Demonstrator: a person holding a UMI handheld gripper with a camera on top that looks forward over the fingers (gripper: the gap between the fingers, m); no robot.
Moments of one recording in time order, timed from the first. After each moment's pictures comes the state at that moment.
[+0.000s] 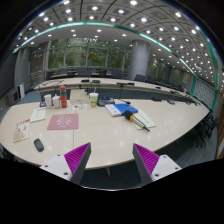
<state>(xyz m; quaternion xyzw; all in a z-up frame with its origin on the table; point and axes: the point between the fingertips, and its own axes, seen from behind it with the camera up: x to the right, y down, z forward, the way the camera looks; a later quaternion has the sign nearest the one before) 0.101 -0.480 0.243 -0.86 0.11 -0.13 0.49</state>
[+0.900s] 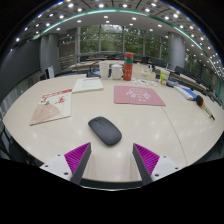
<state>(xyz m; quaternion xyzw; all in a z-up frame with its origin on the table) -0.272 -0.319 -0.001 -0.90 -0.01 -0.01 0.44</state>
